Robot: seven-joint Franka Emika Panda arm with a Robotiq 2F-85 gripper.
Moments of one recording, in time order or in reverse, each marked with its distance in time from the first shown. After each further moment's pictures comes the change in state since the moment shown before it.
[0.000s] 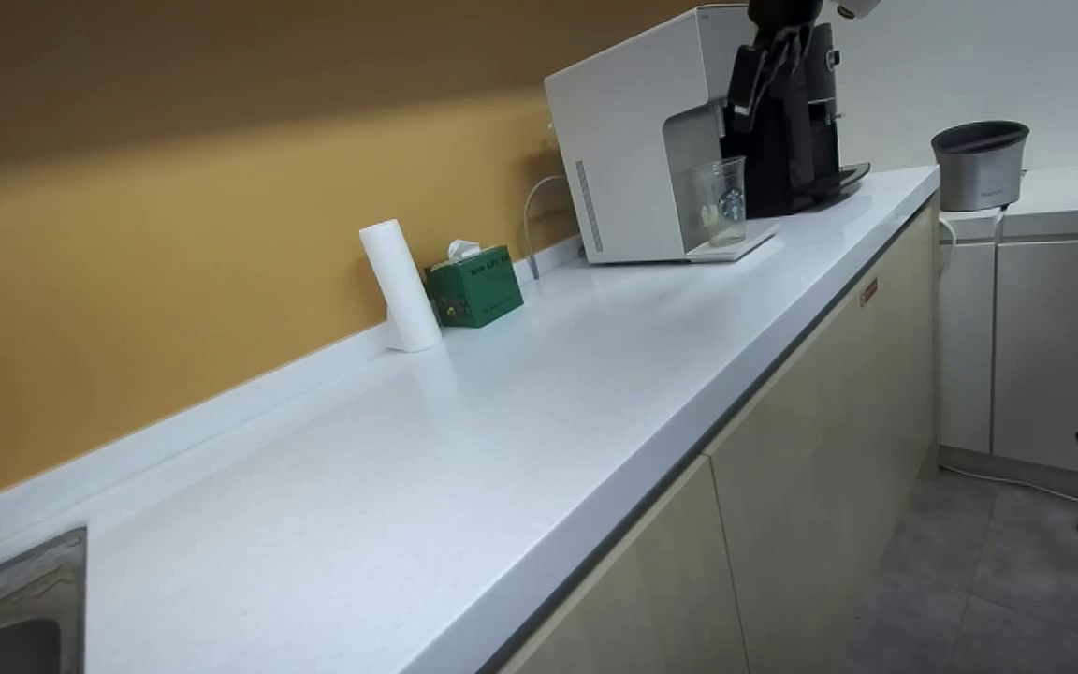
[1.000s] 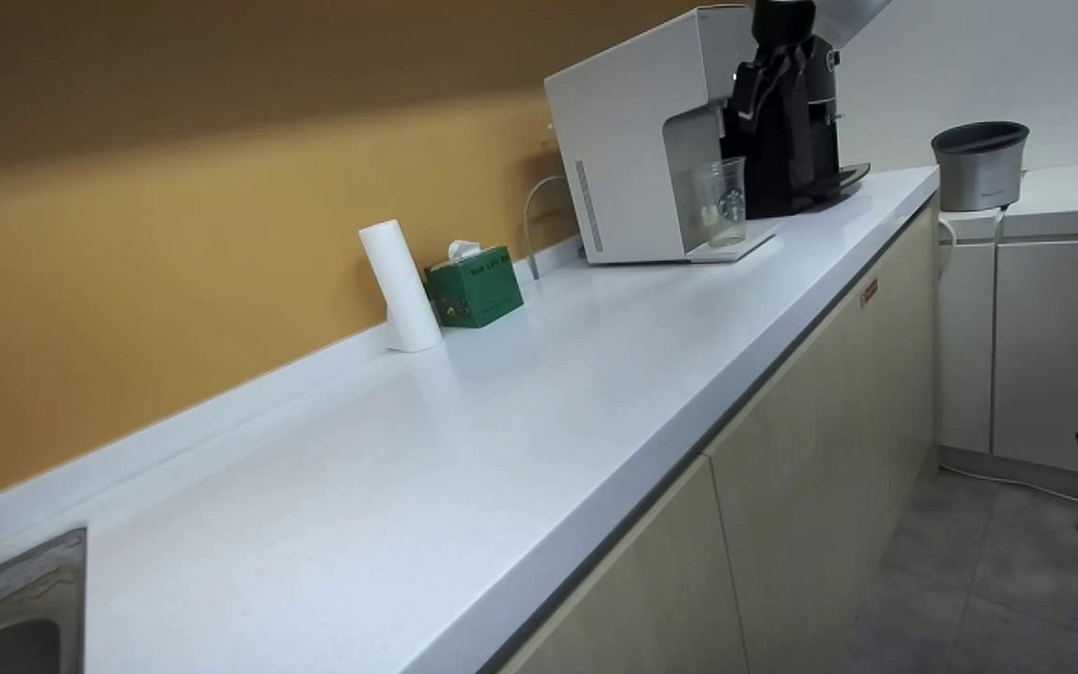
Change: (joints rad) arm -0.134 0.188 0.016 0.154 -0.205 0.093 0.219
